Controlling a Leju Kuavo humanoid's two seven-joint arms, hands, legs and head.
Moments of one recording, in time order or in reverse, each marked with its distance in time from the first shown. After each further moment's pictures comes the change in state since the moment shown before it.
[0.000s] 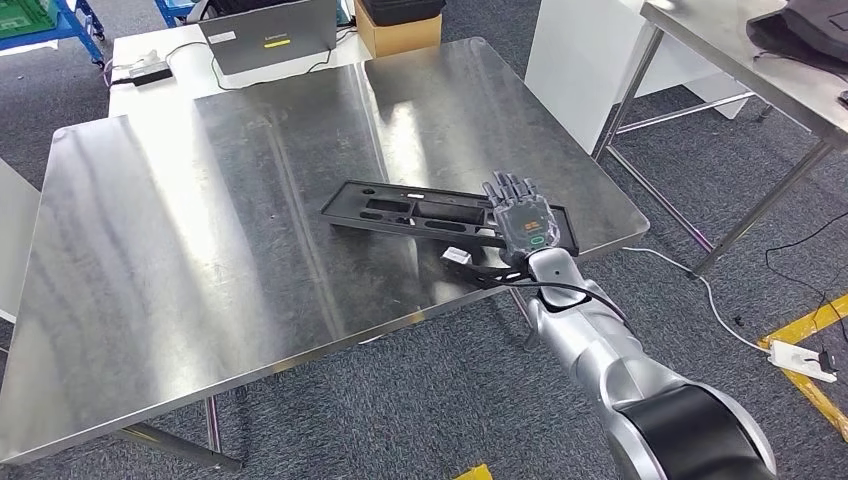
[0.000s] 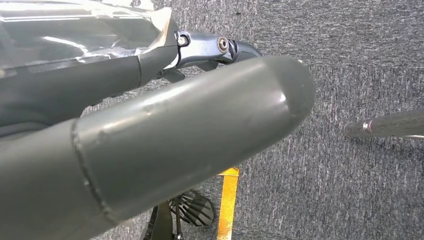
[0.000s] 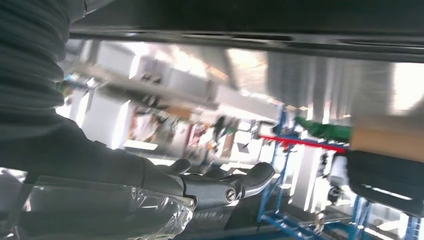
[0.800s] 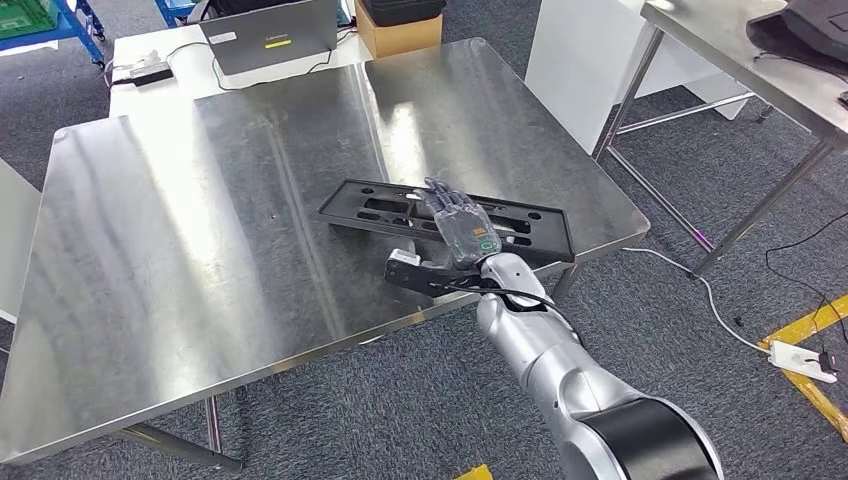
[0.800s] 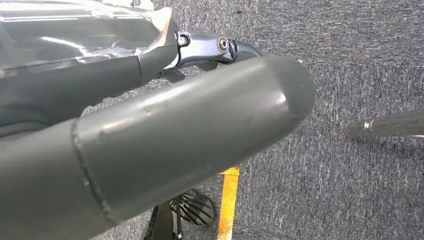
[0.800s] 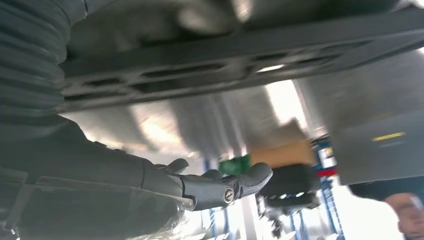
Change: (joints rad) left arm 0.000 0.000 0.012 0.000 -0.007 -0.007 0.001; right arm 0.029 0.172 -0.168 -0.046 -0.268 0.139 -0.352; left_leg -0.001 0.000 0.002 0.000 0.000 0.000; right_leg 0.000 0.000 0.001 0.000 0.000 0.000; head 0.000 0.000
